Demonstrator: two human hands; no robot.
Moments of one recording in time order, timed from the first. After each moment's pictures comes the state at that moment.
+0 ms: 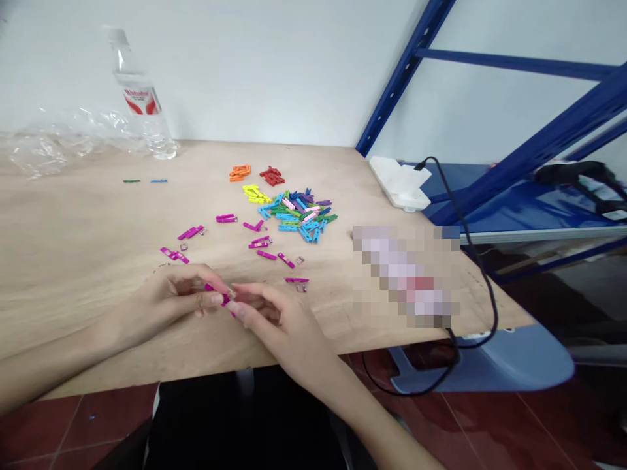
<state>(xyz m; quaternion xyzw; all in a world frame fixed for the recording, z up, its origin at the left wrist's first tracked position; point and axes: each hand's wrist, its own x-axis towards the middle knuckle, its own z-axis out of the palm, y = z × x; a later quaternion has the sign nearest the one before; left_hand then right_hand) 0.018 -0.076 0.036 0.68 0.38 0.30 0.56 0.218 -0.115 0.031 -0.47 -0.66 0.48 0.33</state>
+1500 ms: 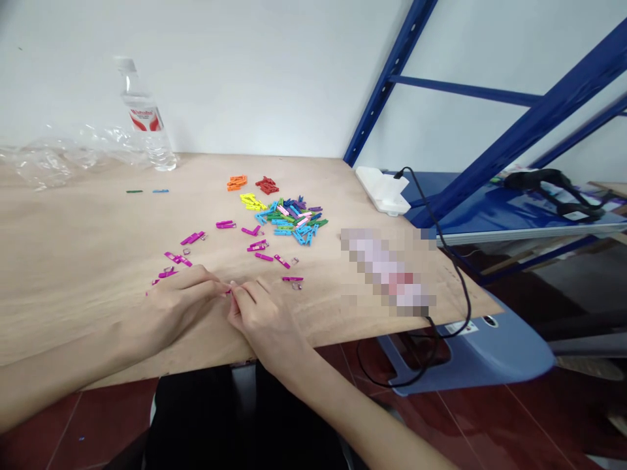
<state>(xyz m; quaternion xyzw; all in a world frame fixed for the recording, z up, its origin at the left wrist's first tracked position) 0.009 -0.085 0.014 0.85 0.35 0.28 0.27 0.193 -0.113 0.009 -0.44 -0.84 -0.06 0.31</state>
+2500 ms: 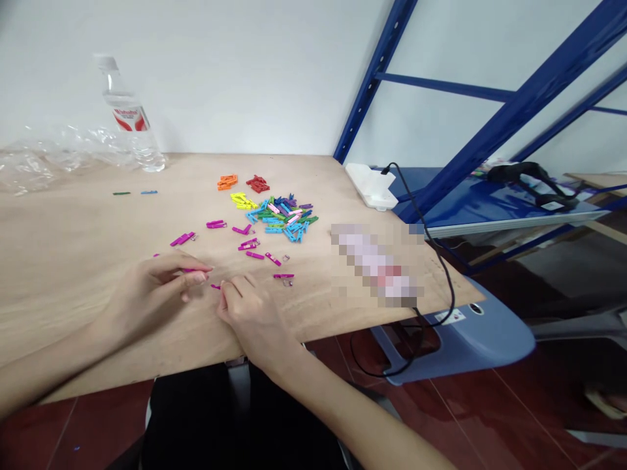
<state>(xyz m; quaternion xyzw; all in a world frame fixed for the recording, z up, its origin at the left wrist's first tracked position) 0.009 -0.072 0.029 0.74 0.45 0.34 0.36 0.187 -0.109 0.010 -0.44 -0.84 -0.09 0.31</state>
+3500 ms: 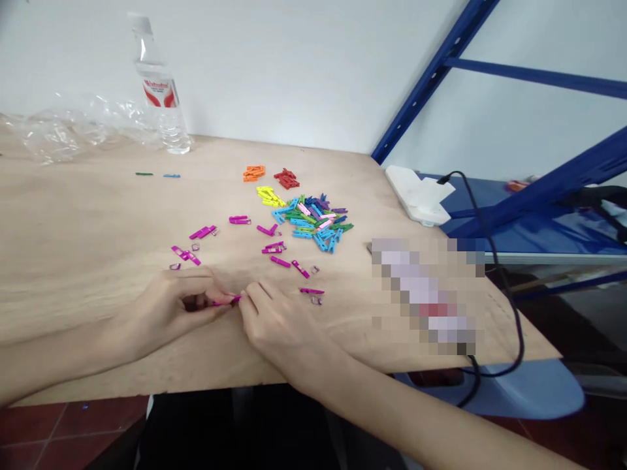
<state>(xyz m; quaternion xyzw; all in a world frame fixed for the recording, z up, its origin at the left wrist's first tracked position) 0.006 -0.076 0.022 0.81 0.40 0.27 0.33 0.209 -0.092 0.019 -0.32 -0.93 -0.18 0.08</state>
